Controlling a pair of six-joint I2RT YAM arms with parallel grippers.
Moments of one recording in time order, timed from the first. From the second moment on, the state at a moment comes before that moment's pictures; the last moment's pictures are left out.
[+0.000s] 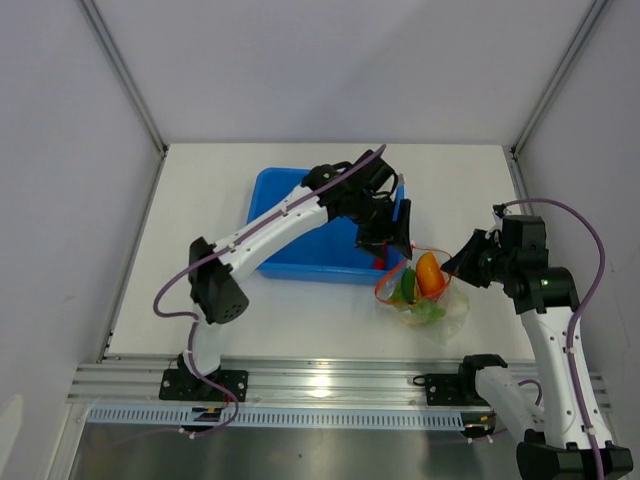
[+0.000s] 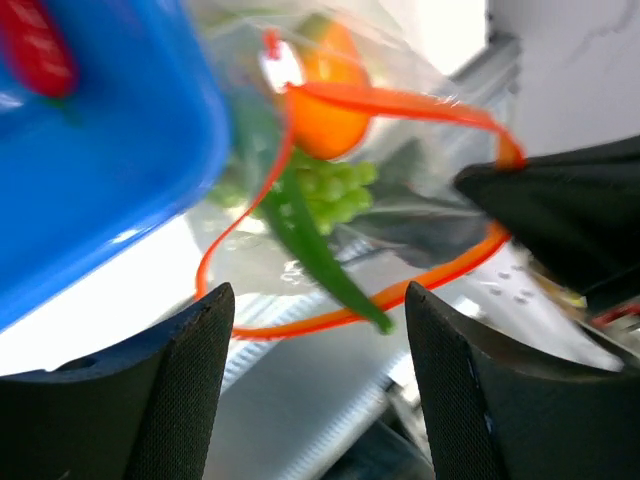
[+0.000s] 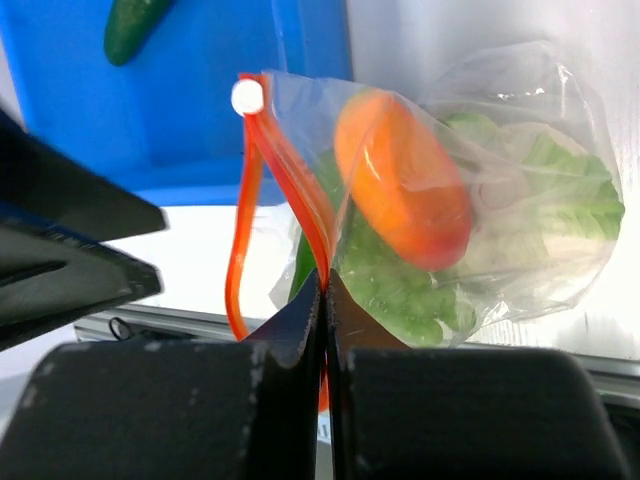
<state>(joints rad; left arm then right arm) -0.90 2.07 2.16 -1.07 0.46 -0.75 0.06 0.80 1.00 -0.97 -0.29 0.54</state>
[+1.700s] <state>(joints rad) -0.37 2.36 2.12 -1.05 0.07 0.03 0.06 0.99 1.08 -1.06 -0.33 0.61</state>
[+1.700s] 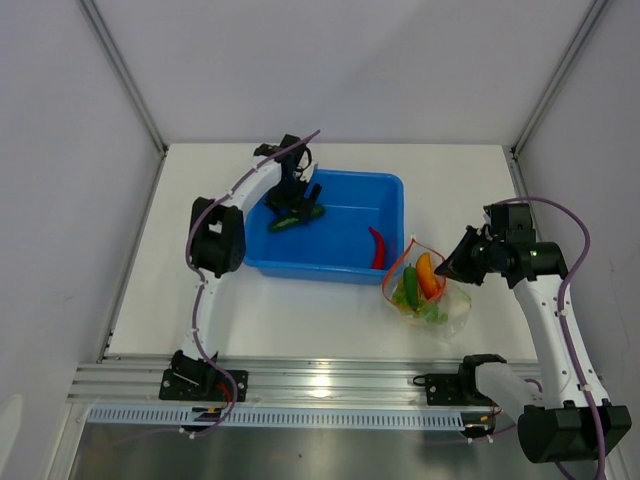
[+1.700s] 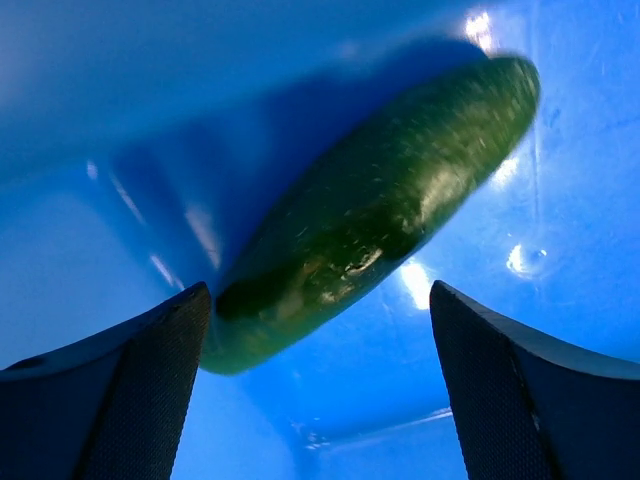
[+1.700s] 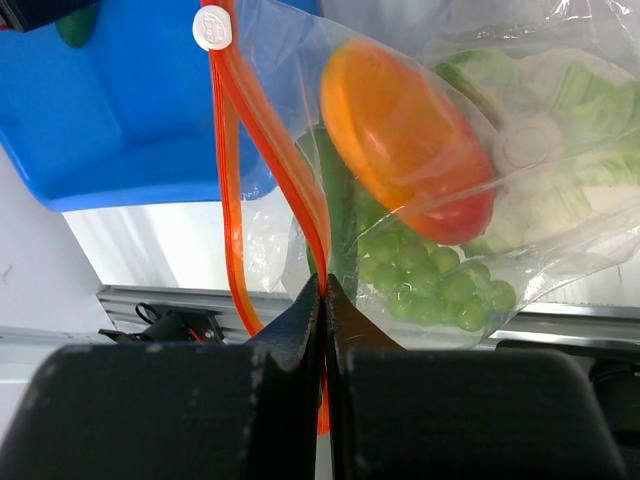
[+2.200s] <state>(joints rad) -0.38 2.33 2.02 -0.96 0.05 -0.09 0.06 0.96 1.07 -1.05 -0.32 0.64</state>
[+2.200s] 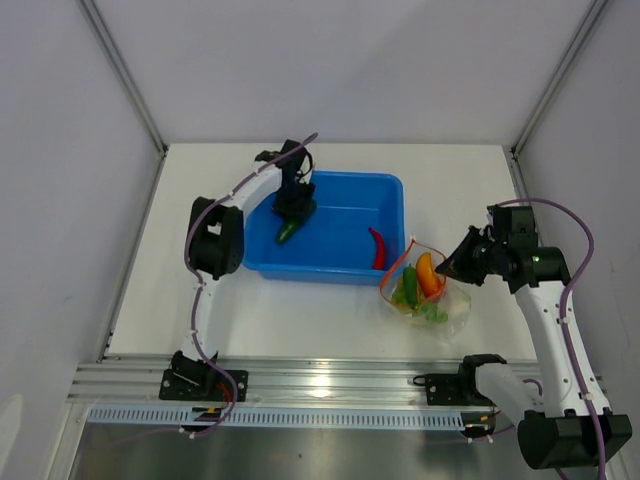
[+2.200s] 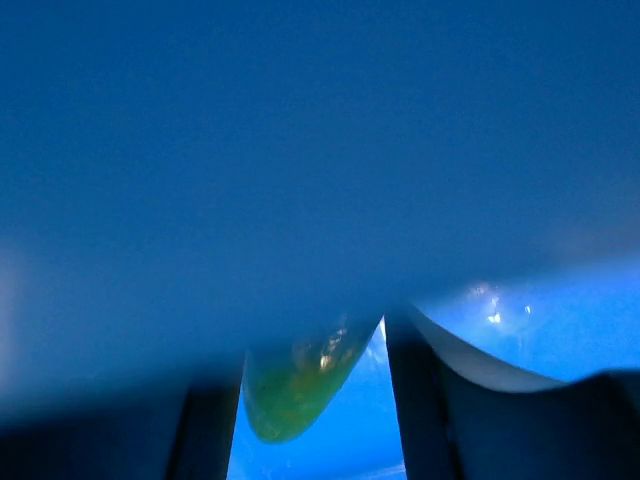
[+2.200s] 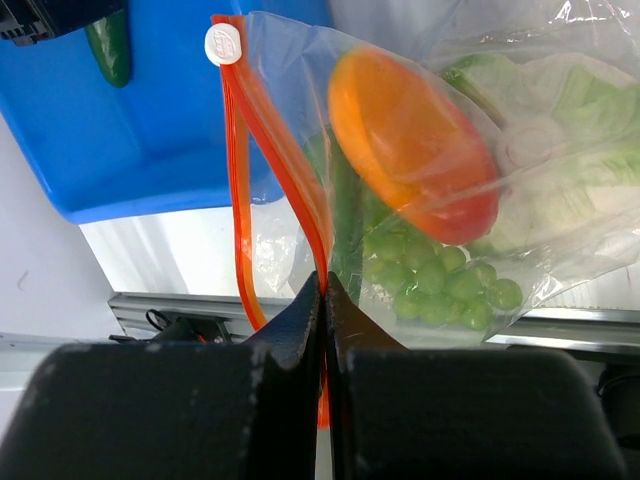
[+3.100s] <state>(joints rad) -0.60 1.86 1.83 -1.06 0.32 -0.16 0.06 0.92 1.05 -0.99 -0.30 0.62</state>
